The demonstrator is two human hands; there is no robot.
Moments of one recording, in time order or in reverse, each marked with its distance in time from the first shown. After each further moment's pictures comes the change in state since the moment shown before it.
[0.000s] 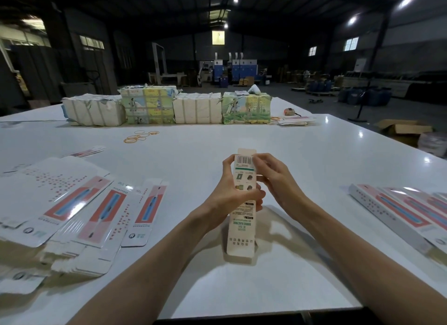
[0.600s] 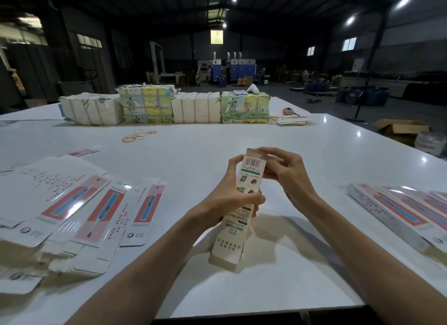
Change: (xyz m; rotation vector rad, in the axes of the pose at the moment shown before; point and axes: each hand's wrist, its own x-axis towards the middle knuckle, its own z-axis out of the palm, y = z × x) left_hand -0.005 0.007 -0.003 0.106 -0.104 -0.029; right_hand 0.000 -0.011 -0.018 -0.047 0.093 -0.111
